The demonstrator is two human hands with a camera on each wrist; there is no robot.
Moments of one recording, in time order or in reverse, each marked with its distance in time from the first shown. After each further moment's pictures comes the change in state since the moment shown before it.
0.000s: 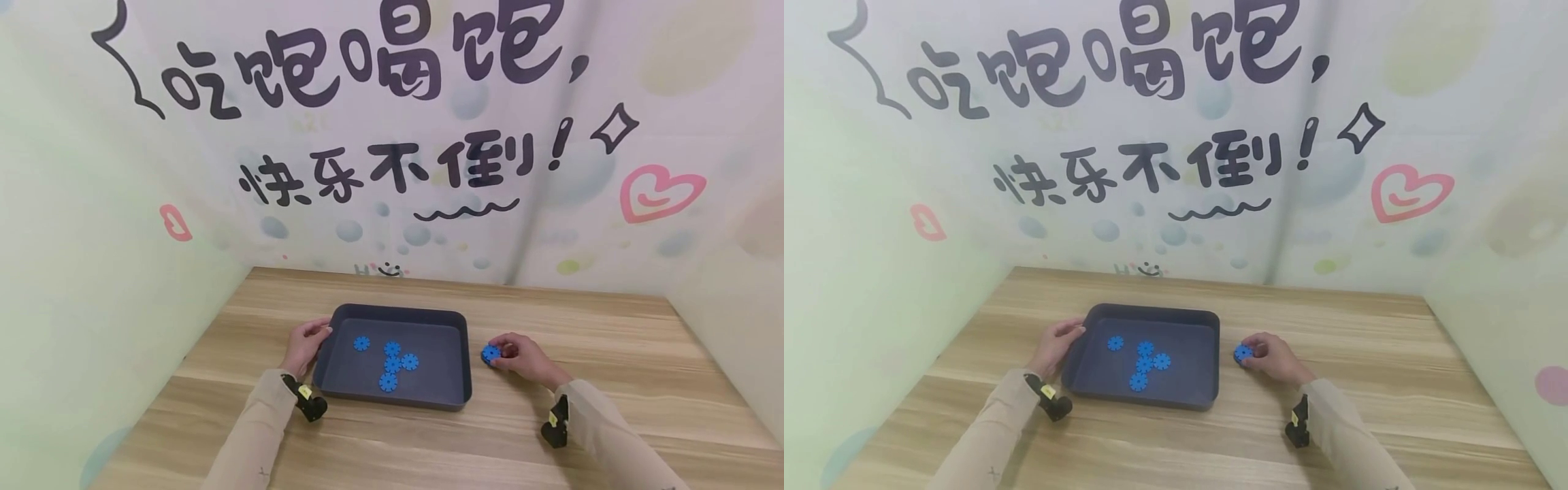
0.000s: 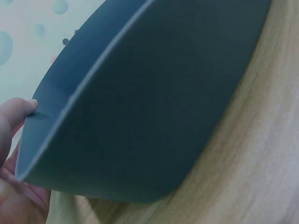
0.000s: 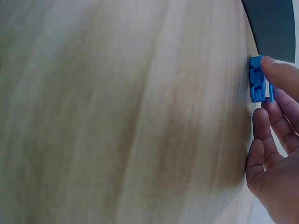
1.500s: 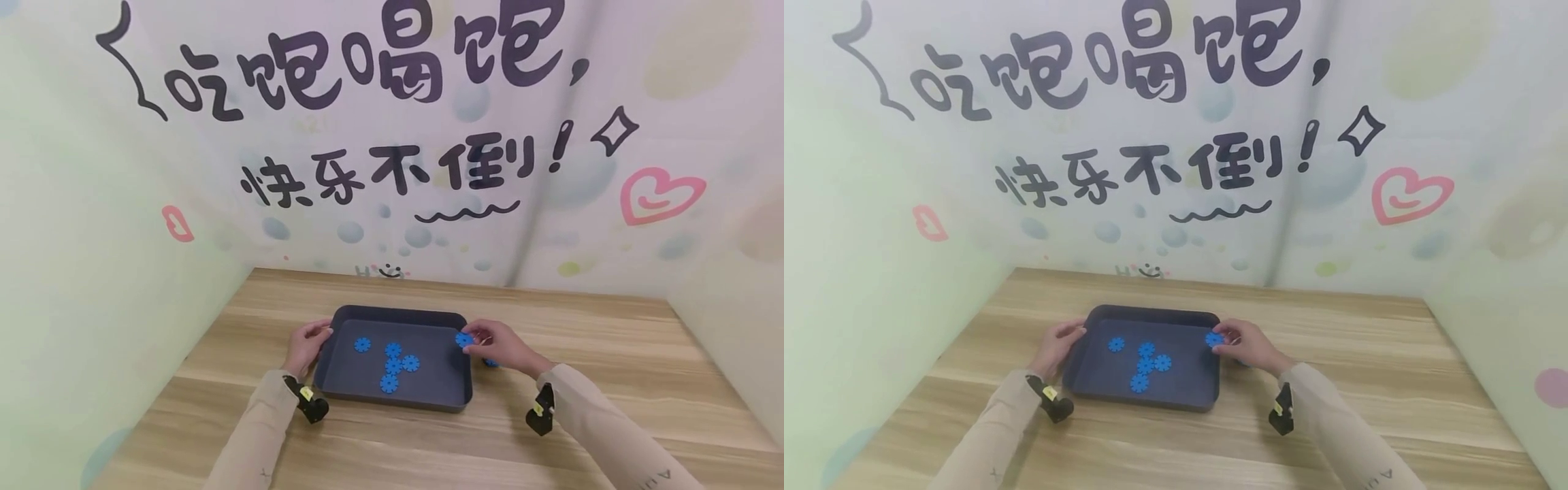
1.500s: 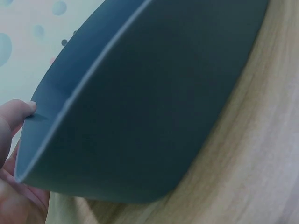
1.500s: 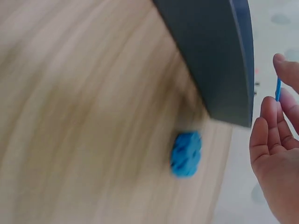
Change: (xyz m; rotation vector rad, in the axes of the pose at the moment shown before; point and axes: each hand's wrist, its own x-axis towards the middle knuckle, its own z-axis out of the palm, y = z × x) left_hand -0.002 0.002 0.001 -0.011 0.016 -0.008; right_hand 0.022 -0.055 0.008 -0.009 -0.045 -0.212
